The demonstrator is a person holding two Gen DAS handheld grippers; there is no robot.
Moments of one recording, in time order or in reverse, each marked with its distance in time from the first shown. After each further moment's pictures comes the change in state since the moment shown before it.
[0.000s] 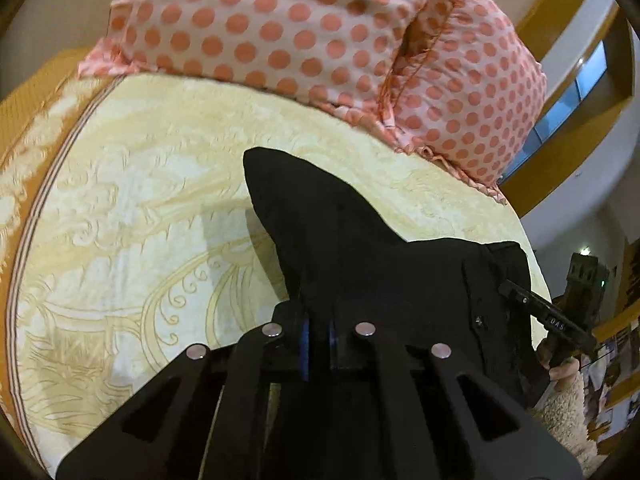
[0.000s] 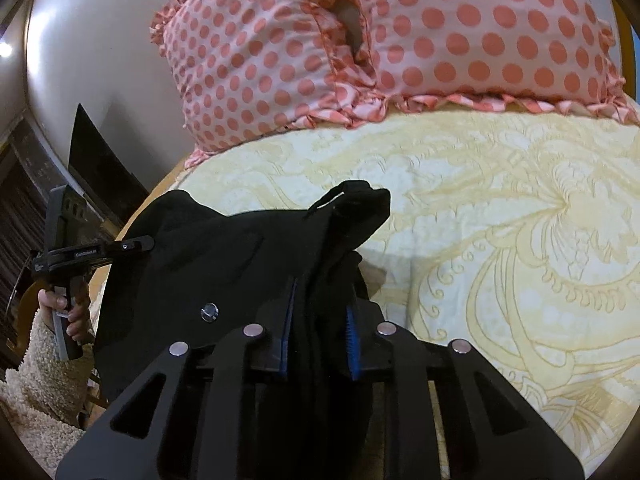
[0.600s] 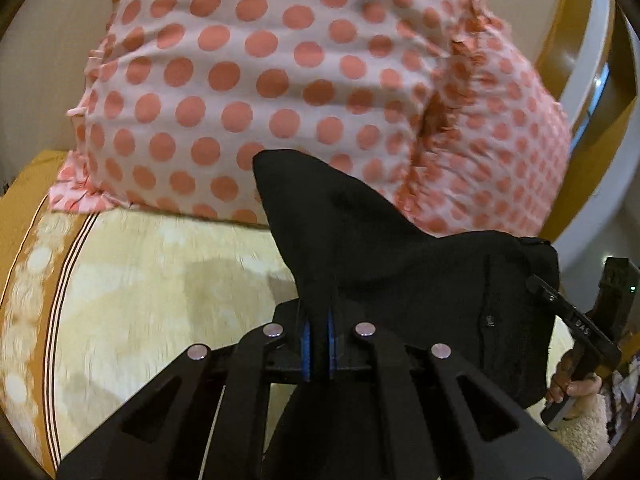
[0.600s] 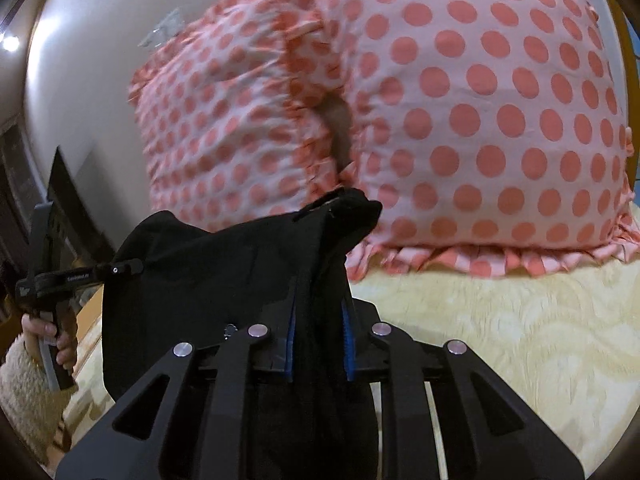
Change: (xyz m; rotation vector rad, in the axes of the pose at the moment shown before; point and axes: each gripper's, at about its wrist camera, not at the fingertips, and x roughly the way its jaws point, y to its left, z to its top) left arm 0.049 -0.011 0.133 0.059 -0.160 0.102; right arm 0.046 -0.029 0.132 -0.030 -0.202 -0.126
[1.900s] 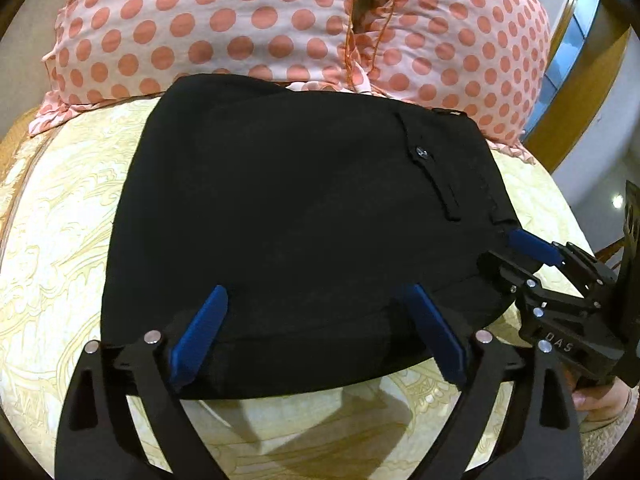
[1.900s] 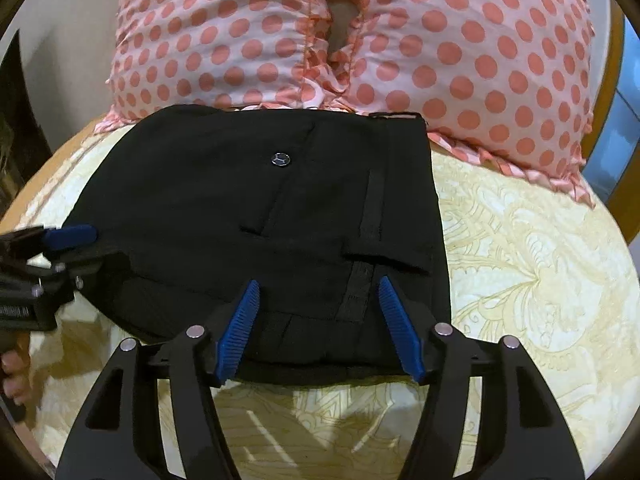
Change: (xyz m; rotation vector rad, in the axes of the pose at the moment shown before) left arm 0.004 -0.070 -0.125 0.109 0.196 0.044; right arm -0.011 0.076 -0.103 -0.135 0.231 -0.303
